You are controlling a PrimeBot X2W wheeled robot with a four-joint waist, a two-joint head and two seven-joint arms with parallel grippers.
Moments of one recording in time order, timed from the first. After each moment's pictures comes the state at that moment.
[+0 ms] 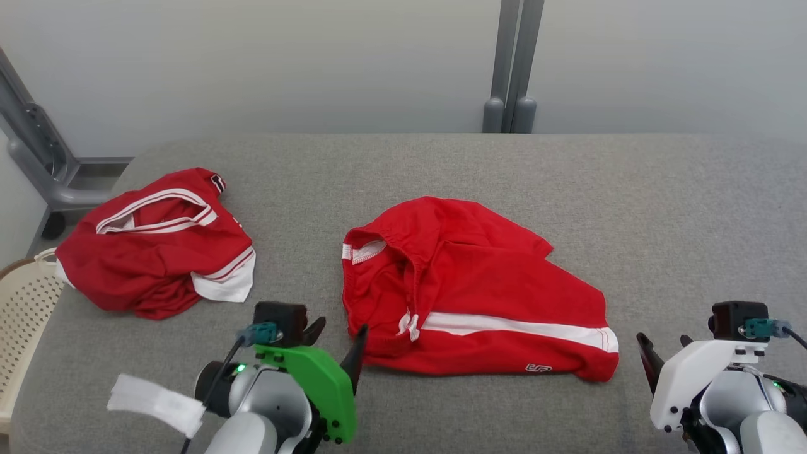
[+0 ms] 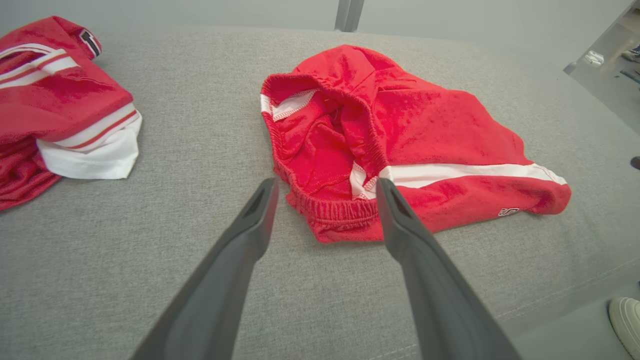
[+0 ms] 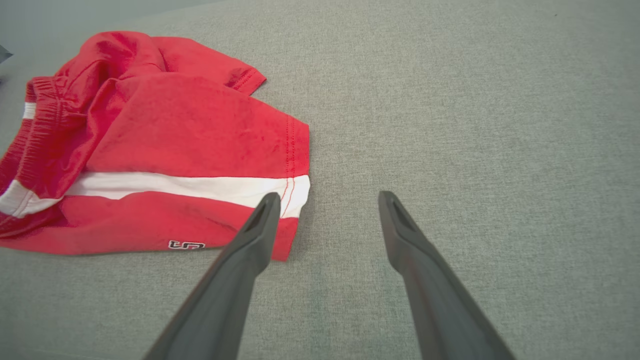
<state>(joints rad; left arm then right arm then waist) -0.15 0.11 -0.40 0.20 -0.42 -0.02 0.29 -0.03 -0.05 -0.17 0.14 0.16 0.13 0.43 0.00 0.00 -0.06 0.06</state>
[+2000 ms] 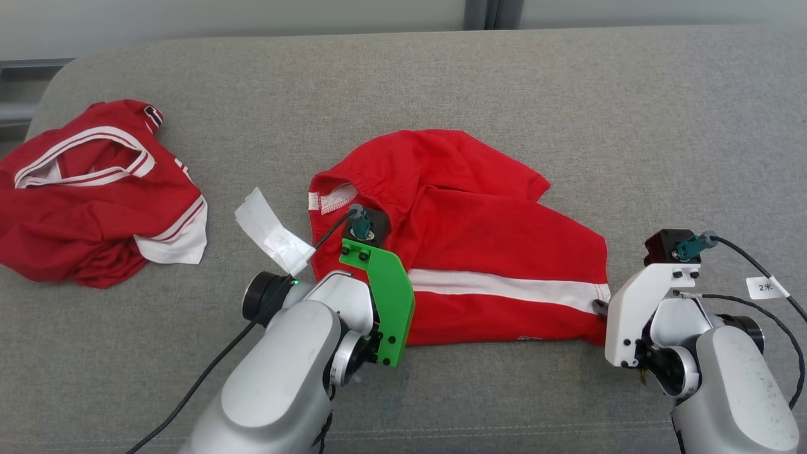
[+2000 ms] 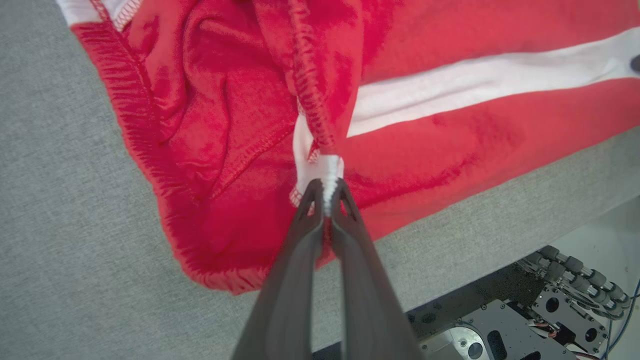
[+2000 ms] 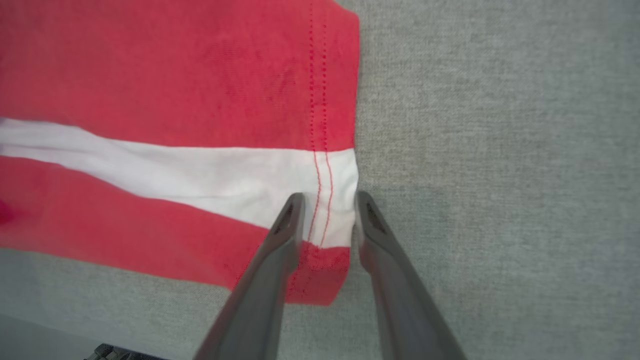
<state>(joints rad) -0.56 0.07 -0.67 0.37 -0.47 0.13 0.86 -0.30 -0.05 -0.08 0.30 0.20 0.13 0.73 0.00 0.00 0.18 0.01</state>
